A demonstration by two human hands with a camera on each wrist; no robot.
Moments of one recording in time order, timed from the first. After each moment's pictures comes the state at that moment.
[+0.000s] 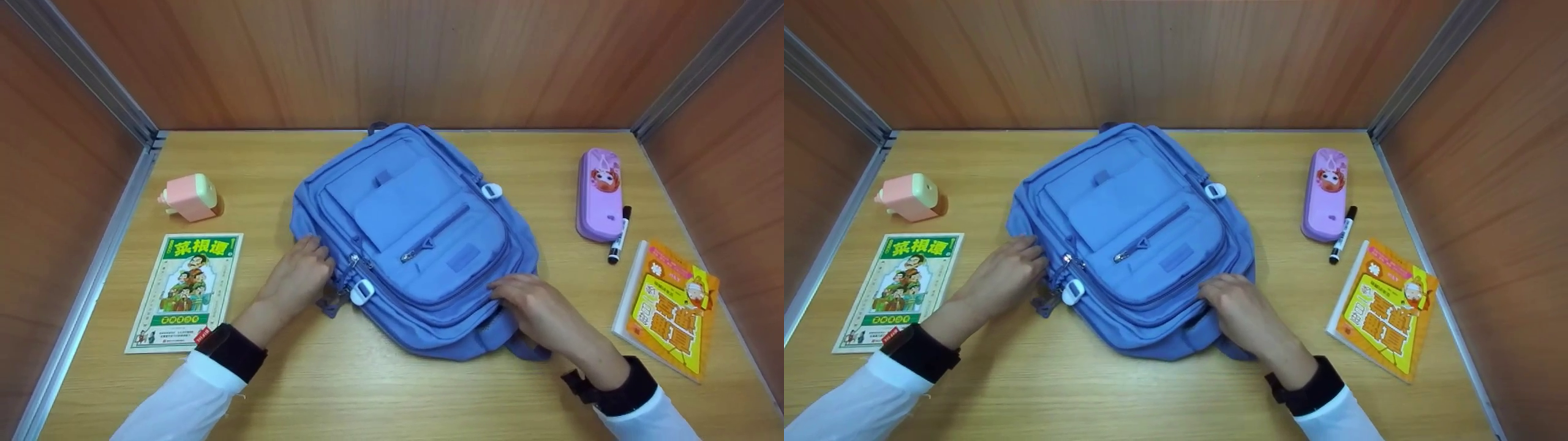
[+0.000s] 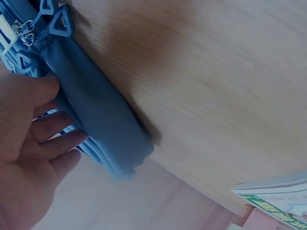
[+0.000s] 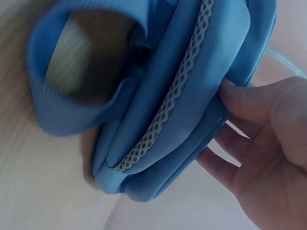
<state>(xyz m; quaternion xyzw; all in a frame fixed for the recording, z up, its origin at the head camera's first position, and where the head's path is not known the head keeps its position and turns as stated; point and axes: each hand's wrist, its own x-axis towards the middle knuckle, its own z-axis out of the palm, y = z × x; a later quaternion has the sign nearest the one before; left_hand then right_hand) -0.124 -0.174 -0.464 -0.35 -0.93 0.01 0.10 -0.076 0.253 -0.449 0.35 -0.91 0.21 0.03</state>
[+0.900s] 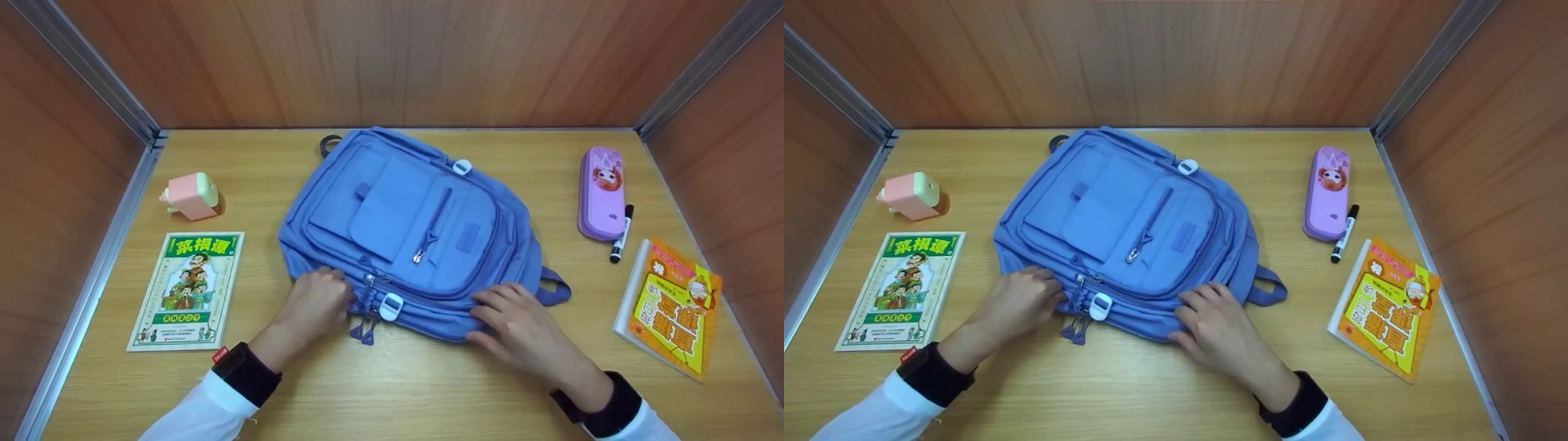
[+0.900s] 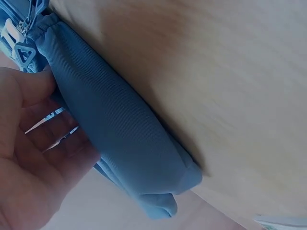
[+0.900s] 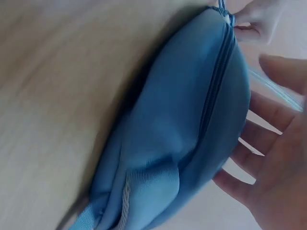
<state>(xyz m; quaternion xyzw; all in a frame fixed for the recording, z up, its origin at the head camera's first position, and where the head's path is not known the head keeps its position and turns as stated) -0.092 -0.143 -0.472 -0.32 -0.94 -0.08 0.12 -0.053 0.227 -0.458 0.39 -0.90 0.17 0.10</state>
